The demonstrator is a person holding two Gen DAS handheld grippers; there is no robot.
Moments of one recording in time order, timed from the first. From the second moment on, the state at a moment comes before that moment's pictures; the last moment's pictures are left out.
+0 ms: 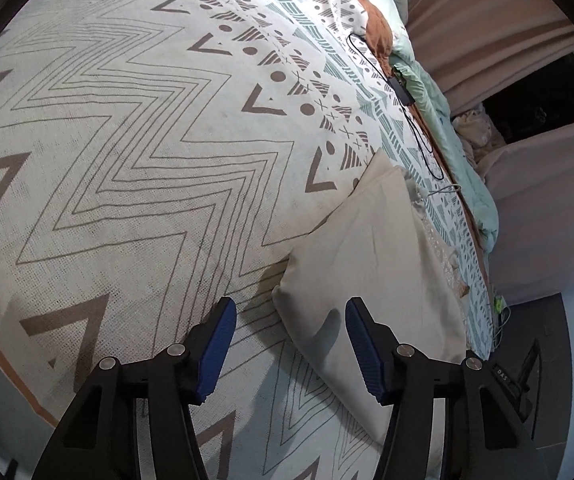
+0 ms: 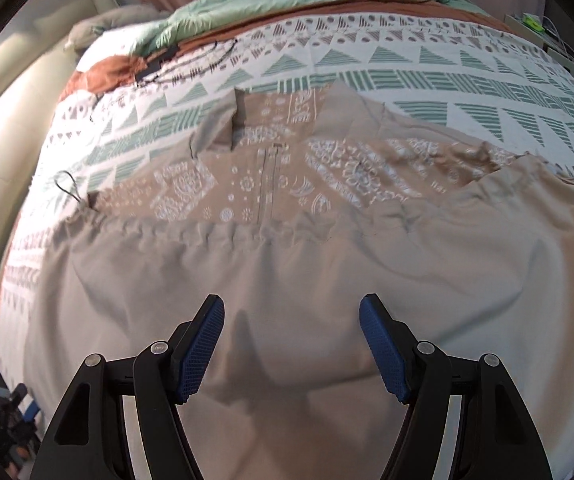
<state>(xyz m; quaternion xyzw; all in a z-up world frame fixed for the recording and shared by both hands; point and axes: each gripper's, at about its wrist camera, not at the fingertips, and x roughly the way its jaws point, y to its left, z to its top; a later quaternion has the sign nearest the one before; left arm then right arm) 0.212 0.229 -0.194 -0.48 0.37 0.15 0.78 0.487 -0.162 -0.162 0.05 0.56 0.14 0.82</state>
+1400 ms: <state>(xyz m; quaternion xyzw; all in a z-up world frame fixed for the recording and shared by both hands) 0.256 0.228 -0.211 -0.57 0.36 0.10 0.73 0.567 -0.155 -0.182 0.08 0.54 0.14 0.82</state>
